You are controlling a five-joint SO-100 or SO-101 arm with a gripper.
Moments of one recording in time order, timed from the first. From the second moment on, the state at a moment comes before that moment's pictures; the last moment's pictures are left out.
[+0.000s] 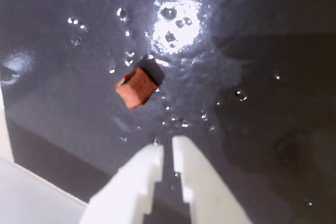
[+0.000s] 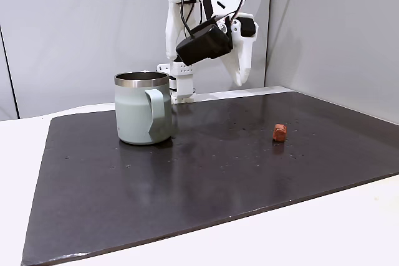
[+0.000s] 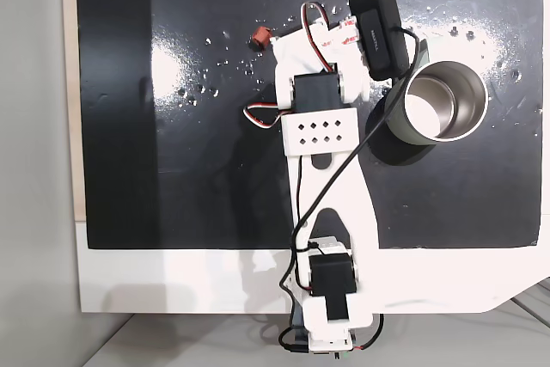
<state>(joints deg) -3.4 90.8 81.8 68.1 -15.0</state>
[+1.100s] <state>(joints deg) -7.3 32.3 -1.3 102.4 -15.2</state>
